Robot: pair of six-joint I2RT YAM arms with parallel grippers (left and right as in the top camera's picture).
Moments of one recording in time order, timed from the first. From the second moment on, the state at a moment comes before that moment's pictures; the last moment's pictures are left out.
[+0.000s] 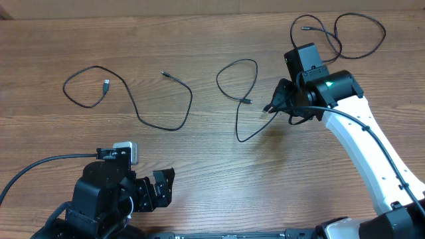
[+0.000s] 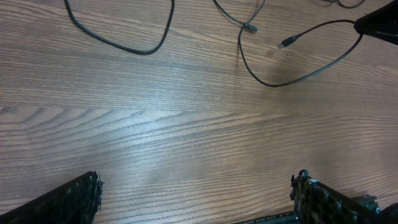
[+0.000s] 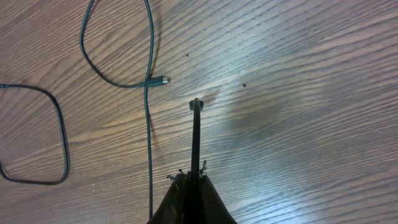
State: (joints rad) left arm -0.41 0.64 1.07 -1.27 0.08 -0.55; right arm 0.31 1.55 1.41 -1.06 0.01 0.70
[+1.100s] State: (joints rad) left arm -0.41 0.64 1.07 -1.27 0.08 -0.55; right arm 0.31 1.55 1.41 -1.15 0.14 0.70
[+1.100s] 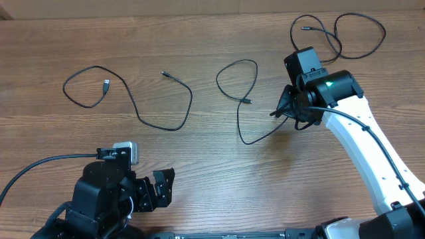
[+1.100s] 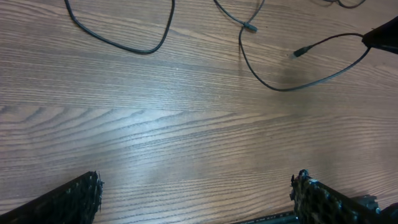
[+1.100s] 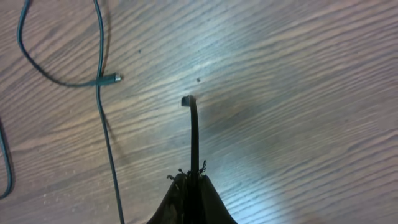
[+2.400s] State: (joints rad) left arm -0.41 0.64 1.07 -1.27 0.08 -0.55; right arm -0.04 1.55 1.44 -1.08 0.03 0.50
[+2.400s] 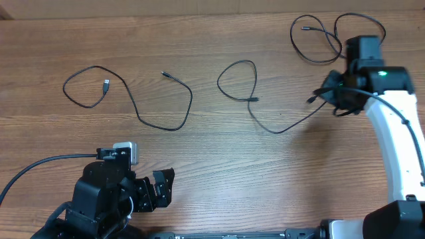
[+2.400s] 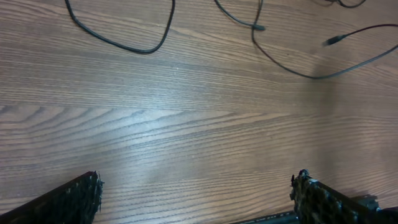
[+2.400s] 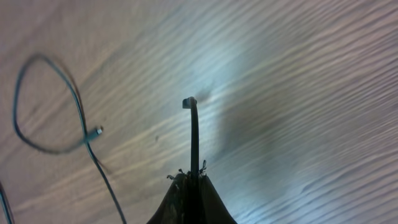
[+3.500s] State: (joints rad) left arm -0.41 0.64 1.07 -1.28 0.08 -0.55; right arm -0.38 1.55 1.68 -0.67 -0.04 0.35
